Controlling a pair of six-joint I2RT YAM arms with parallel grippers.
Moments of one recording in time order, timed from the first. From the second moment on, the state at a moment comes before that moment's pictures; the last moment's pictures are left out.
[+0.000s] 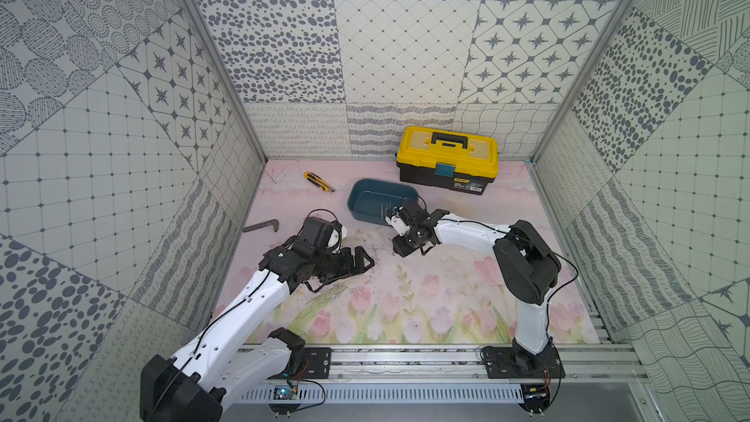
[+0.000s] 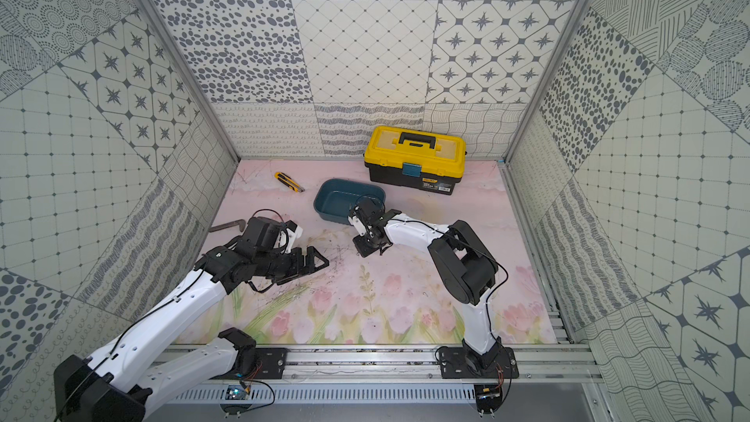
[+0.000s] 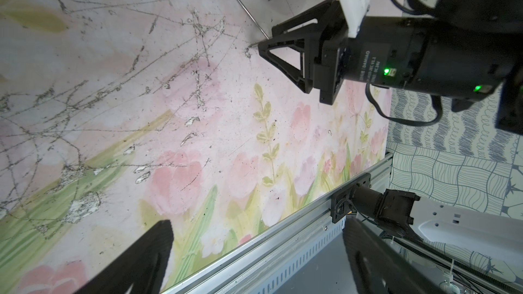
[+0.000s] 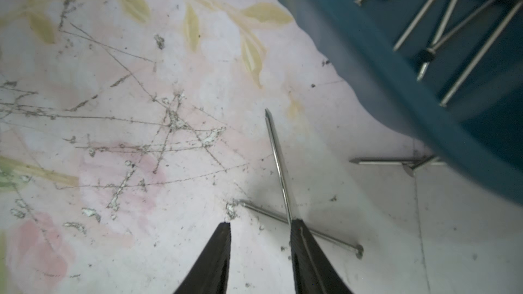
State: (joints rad) left arm -0.40 1.00 0.84 -0.79 0.43 -0.64; right arm 0.75 1.98 1.35 -0.51 -0.10 0.11
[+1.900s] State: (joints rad) left arm -0.40 1.09 0.89 -0.19 0.57 -1.00; right arm 0.69 1.43 1.28 -0.39 -0.52 0.60
